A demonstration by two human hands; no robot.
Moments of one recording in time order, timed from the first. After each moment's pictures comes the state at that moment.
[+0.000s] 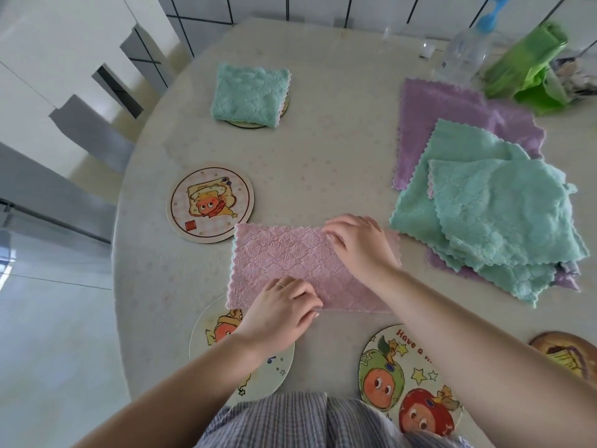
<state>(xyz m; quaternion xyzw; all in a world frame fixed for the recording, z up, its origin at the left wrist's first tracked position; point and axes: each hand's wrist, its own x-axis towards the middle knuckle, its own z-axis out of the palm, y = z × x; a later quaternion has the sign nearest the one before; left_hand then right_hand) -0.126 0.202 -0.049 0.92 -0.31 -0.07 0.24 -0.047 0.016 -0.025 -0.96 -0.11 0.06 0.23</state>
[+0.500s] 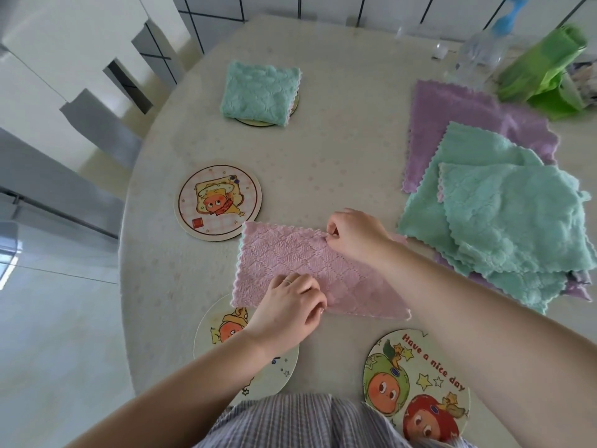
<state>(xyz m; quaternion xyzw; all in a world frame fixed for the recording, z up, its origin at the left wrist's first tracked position) -0.124 0.194 -0.047 0.93 -0.26 -0.07 0.26 -0.010 0.033 -0.016 -0.96 -0.10 0.23 0.15</state>
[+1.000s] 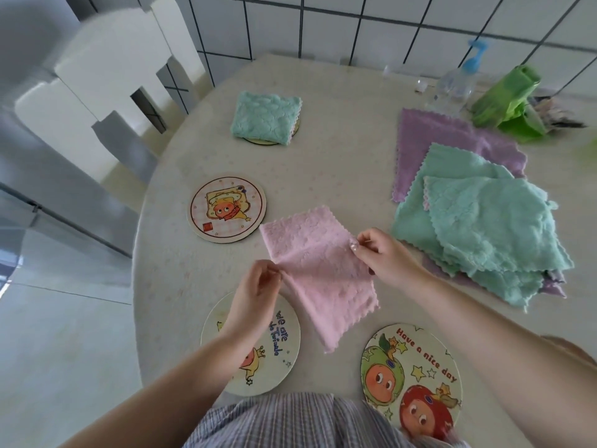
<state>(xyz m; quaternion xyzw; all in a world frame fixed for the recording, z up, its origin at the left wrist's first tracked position) -0.140 0.221 0.000 0.78 0.13 -0.13 0.60 -0.075 0.000 0.021 -0.87 0.05 0.20 0.44</state>
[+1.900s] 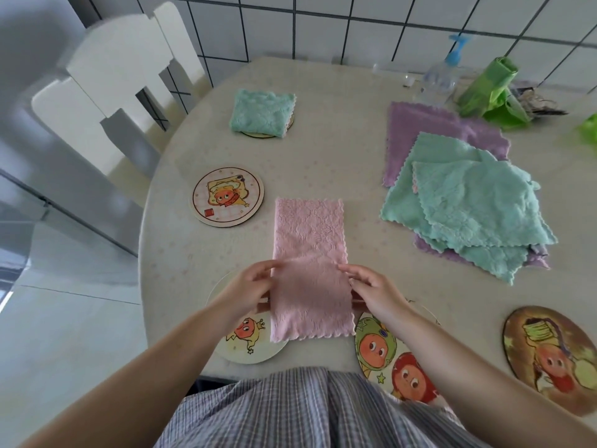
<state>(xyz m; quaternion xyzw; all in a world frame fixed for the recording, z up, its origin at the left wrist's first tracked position) -0.153 0.238 -0.008 0.68 0.19 -0.31 0.64 -0.165 0.004 -0.012 -0.81 0.12 0.24 0.52</state>
